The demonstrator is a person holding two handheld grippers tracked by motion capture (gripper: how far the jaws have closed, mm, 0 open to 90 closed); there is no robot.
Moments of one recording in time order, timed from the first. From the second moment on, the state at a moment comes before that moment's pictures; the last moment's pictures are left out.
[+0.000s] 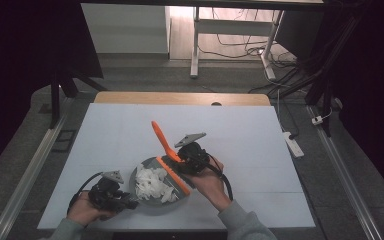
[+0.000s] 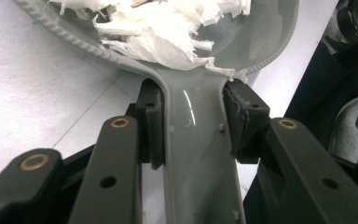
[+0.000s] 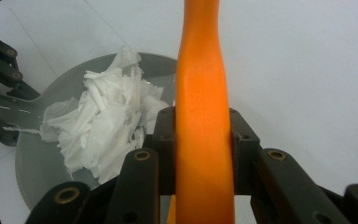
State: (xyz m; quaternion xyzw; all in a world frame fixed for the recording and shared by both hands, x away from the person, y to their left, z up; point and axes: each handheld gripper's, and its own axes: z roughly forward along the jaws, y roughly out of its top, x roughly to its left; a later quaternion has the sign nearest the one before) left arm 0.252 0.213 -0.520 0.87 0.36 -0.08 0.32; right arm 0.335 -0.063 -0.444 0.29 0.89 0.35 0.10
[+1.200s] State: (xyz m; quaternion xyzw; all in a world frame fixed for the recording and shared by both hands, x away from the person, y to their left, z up) left arm 0.250 0.220 -0.507 0.83 0.42 0.00 0.37; right arm 0.334 -0.143 -0.433 0.29 0.86 0.41 0.11
